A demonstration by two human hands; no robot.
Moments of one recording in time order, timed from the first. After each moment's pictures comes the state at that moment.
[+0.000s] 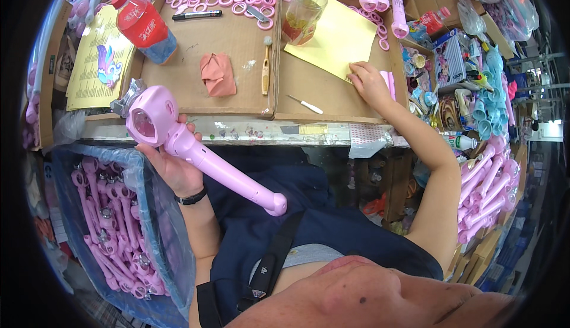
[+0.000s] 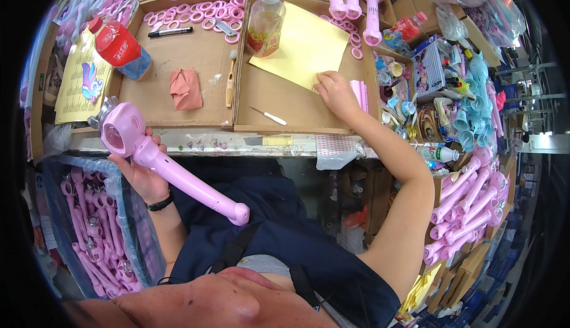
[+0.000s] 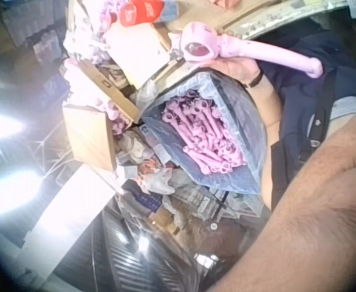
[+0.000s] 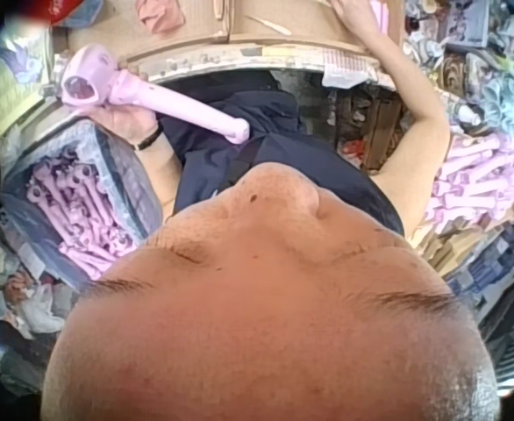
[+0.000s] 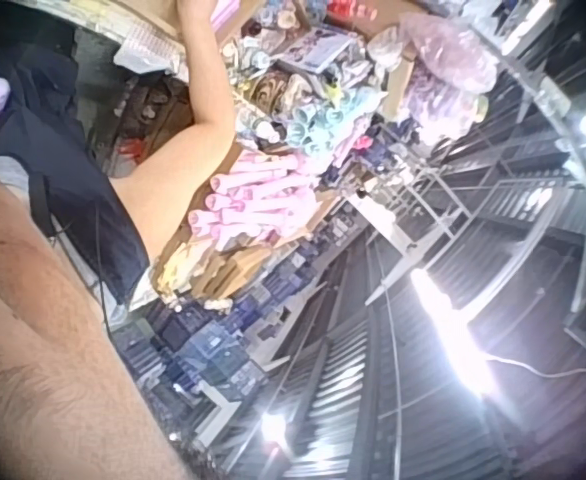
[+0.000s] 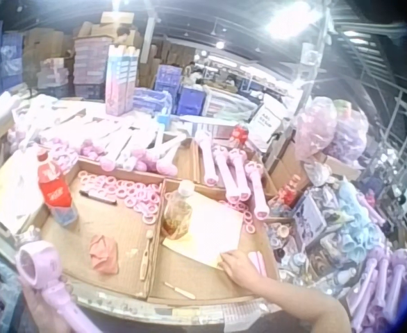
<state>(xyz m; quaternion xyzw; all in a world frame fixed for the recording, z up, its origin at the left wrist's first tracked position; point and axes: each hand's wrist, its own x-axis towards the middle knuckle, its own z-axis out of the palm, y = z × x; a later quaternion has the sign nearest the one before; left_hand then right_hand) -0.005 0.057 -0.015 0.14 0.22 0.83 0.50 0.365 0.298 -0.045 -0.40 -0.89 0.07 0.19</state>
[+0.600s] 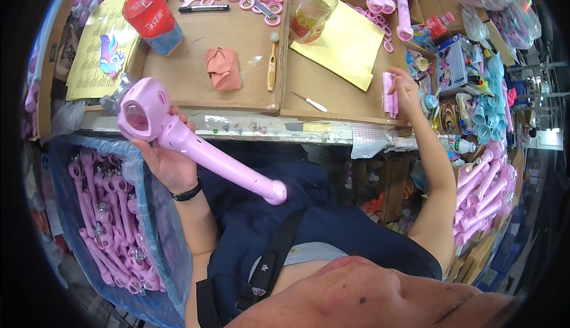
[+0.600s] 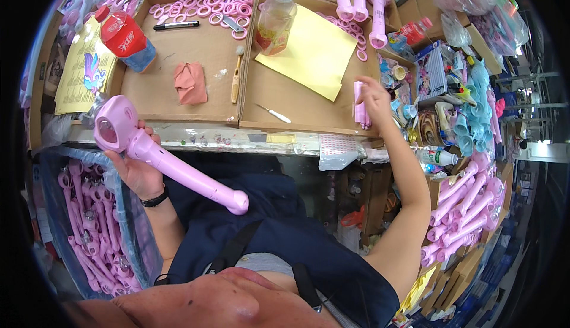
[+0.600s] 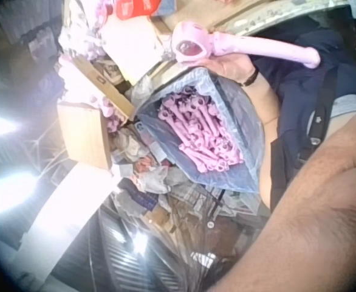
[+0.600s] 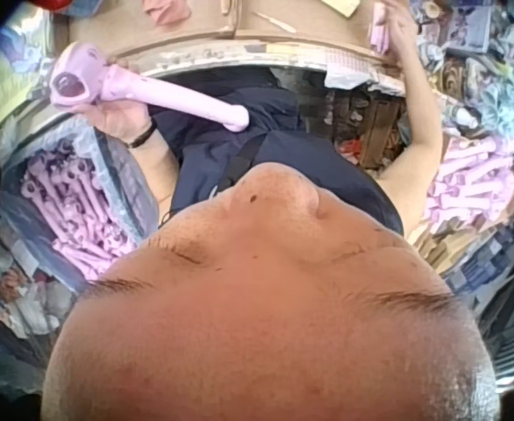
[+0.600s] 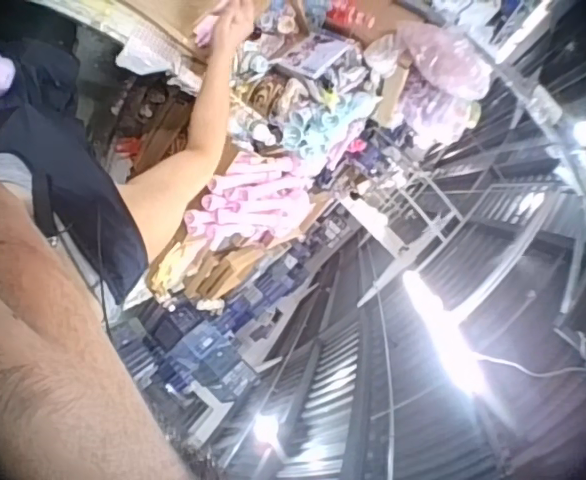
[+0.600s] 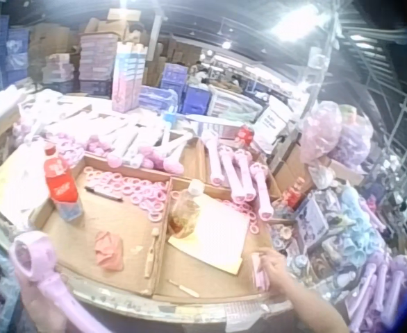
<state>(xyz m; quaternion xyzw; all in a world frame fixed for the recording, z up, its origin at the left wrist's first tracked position) -0.016 0.053 -0.012 0.16 0.22 0.84 0.46 0.433 0.294 -0.009 -0.50 -0.77 0.28 0.27</state>
